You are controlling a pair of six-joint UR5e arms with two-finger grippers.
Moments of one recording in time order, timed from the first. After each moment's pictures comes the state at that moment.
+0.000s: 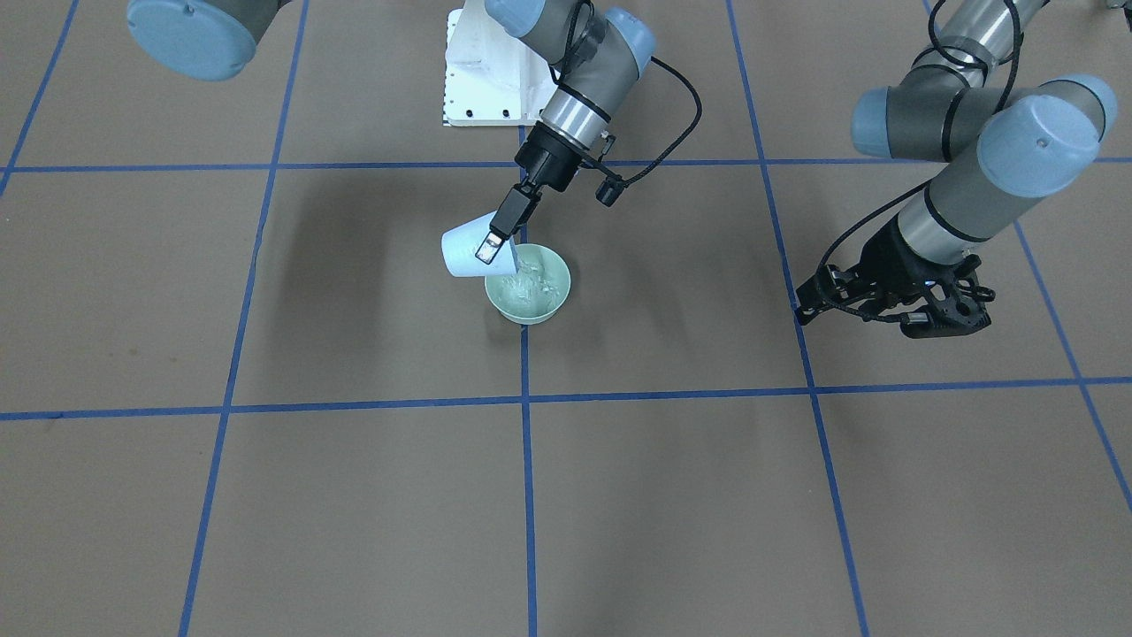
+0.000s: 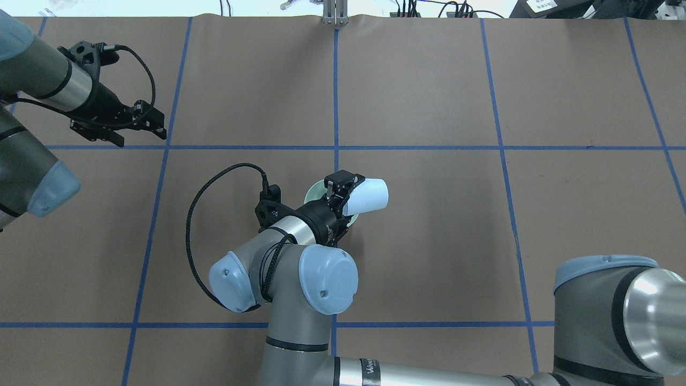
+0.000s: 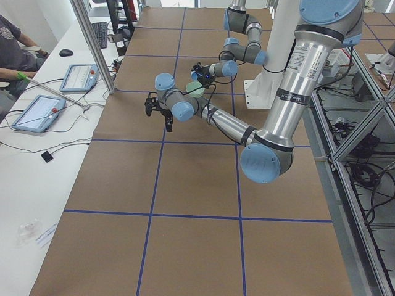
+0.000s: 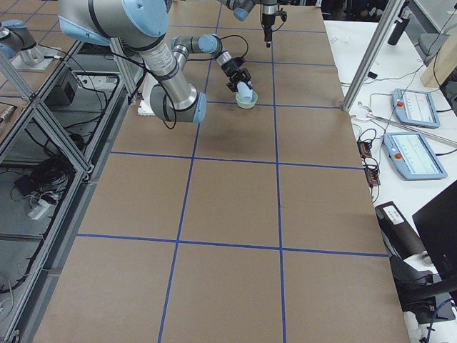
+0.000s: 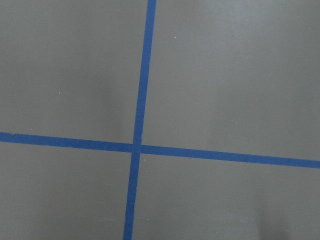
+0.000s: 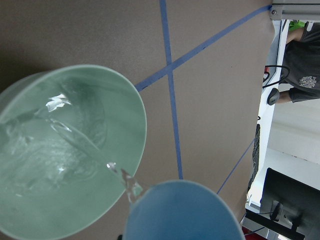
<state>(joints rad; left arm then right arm) -0.97 -1.90 -1.67 -1.89 -2.25 -1.01 0.21 -0.54 1.40 -2.31 0.91 0.43</state>
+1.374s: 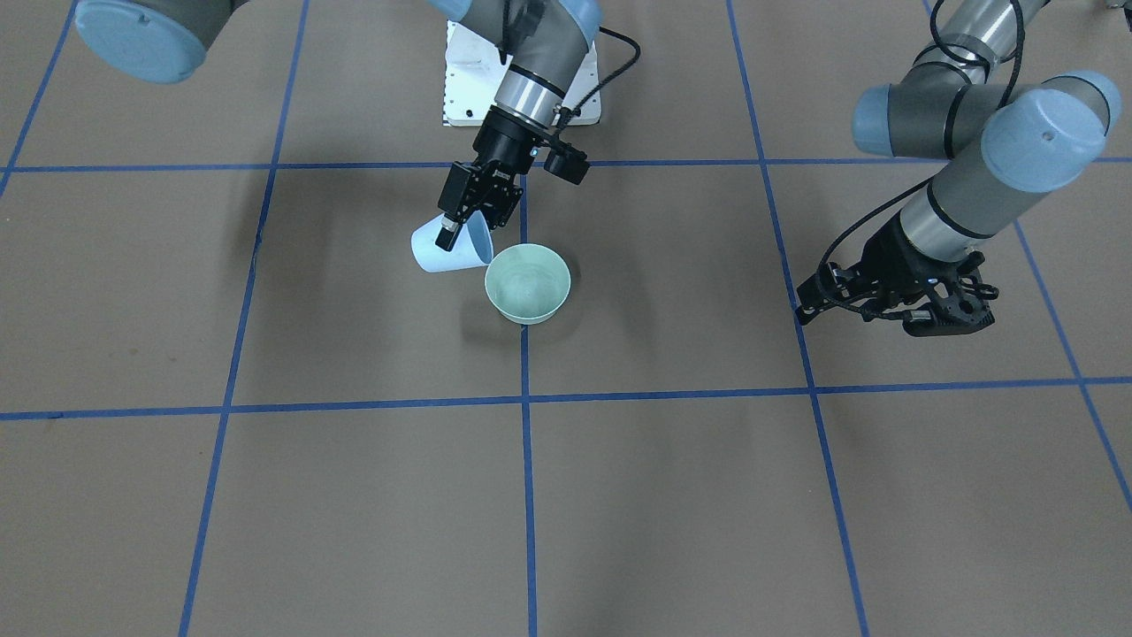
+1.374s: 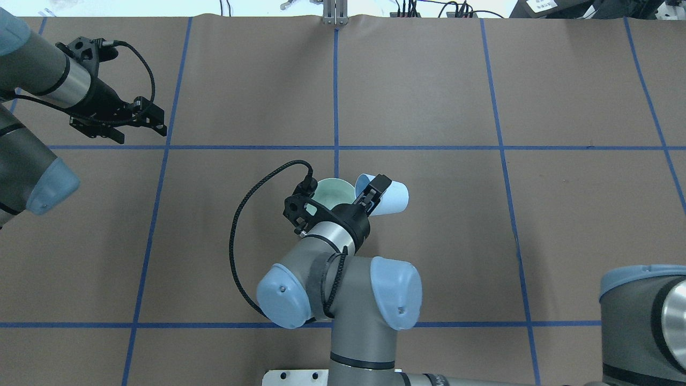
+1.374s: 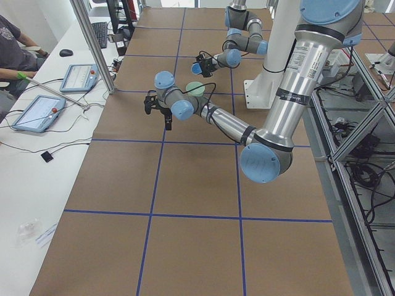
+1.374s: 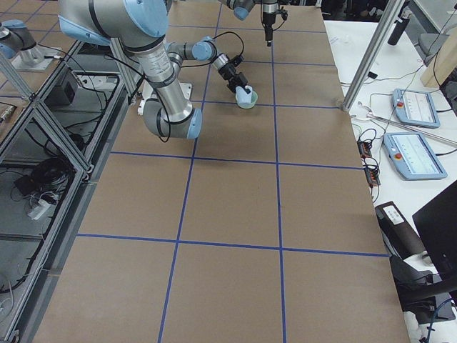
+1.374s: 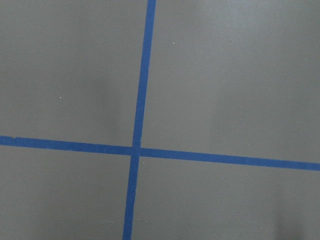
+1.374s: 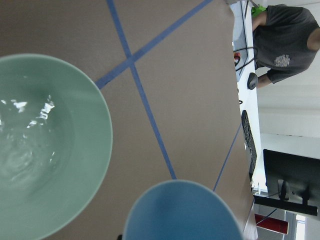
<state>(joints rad) -0.97 -1.91 -1.68 -1.88 -2.25 -1.01 0.21 -0.77 1.71 -2.14 0.88 0.79</state>
